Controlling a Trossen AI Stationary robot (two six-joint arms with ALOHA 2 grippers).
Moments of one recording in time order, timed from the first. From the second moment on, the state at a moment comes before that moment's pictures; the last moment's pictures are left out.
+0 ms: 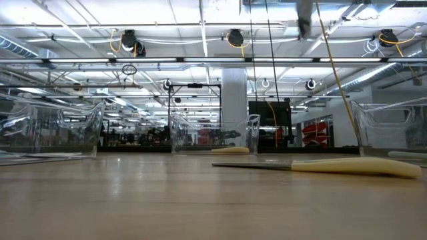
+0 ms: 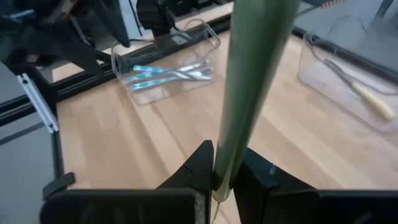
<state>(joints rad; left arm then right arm) -0.71 1.56 1.39 -0.68 -0.73 0.04 0.72 1.56 1.43 -0.86 0.93 1.04</state>
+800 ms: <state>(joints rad) -0.59 1.52 1.05 -0.16 -0.60 0.10 0.62 1.26 1.43 -1.52 0.42 1.56</state>
